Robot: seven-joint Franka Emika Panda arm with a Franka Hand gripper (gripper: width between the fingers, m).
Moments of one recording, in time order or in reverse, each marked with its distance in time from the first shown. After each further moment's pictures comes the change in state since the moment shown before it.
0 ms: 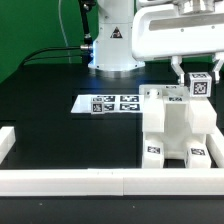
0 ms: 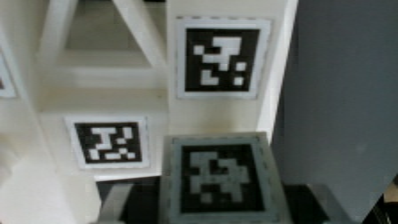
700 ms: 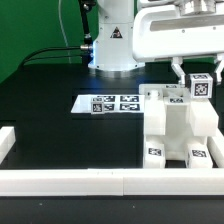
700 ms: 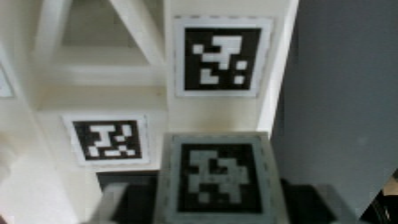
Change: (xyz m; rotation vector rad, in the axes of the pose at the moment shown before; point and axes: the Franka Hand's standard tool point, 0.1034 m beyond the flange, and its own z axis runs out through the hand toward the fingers) arm 0.002 -0.001 0.001 -0.001 0.007 -0.003
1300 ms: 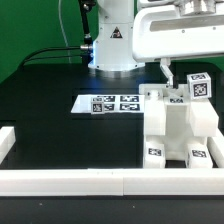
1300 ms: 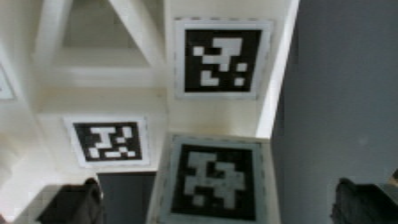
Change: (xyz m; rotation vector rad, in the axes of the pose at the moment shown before) arm 0.000 0.000 0.000 0.000 -0.001 0.000
